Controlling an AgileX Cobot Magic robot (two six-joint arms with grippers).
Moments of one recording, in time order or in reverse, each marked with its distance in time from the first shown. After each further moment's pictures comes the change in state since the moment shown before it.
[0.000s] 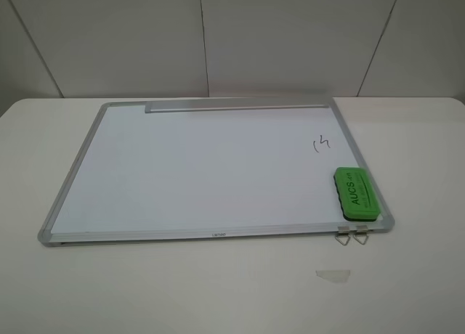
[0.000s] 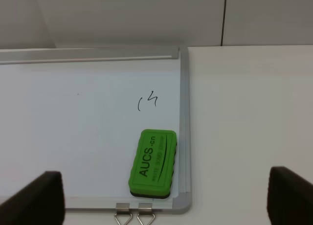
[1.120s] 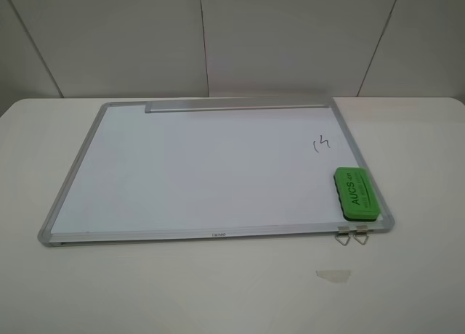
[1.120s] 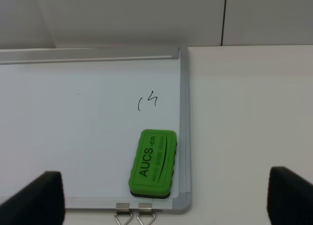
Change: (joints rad) left arm 0.000 0.000 0.000 0.000 0.000 0.000; right arm 0.000 0.000 0.000 0.001 0.000 0.000
